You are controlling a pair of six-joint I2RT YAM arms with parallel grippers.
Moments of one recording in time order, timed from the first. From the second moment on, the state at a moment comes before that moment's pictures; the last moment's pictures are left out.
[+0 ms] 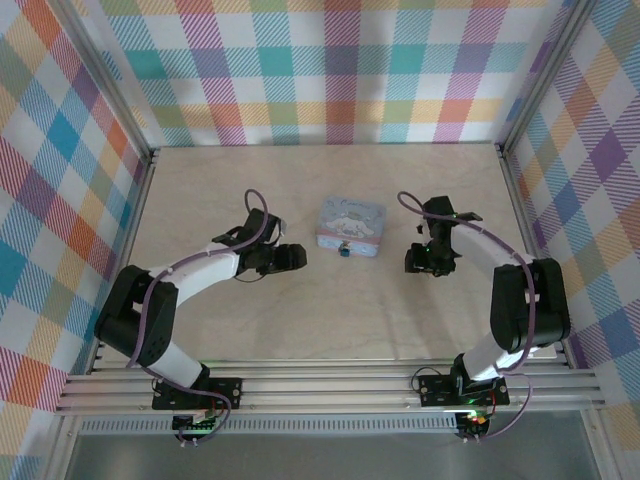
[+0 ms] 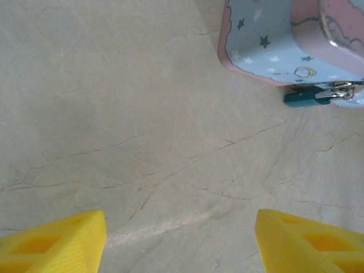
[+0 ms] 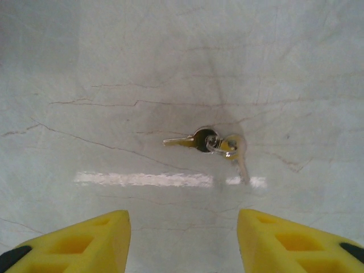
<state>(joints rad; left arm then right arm) -0.48 1.55 0.88 -0.32 0.22 -0.57 0.19 1.58 1.00 -0.82 -0.08 0.18</state>
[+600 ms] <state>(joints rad) -0.59 1.50 0.84 -0.16 0.24 -0.56 0.19 1.62 1.02 -0.77 -0.06 -0.42</state>
